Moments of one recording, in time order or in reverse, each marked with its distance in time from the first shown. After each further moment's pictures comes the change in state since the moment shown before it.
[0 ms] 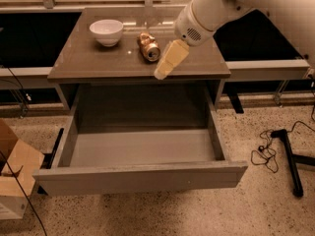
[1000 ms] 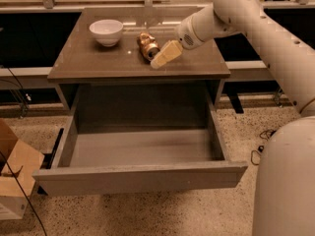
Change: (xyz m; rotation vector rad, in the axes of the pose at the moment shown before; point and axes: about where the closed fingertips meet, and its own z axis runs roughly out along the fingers) arm 0.018 -0.090 0.084 0.043 -0.190 0.164
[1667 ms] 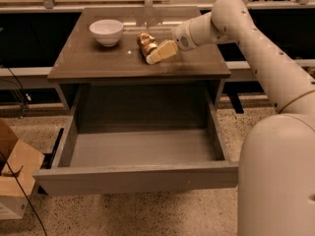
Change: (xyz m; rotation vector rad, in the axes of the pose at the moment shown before) arm -0.002 -0.029 0.037 -0.008 -0.135 0.081
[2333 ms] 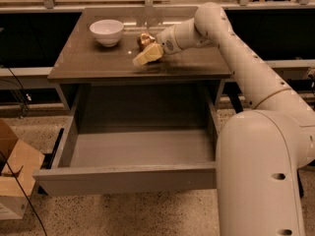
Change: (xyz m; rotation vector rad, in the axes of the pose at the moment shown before) arm -0.006 0.011 0.053 -0.082 -0.033 0.038
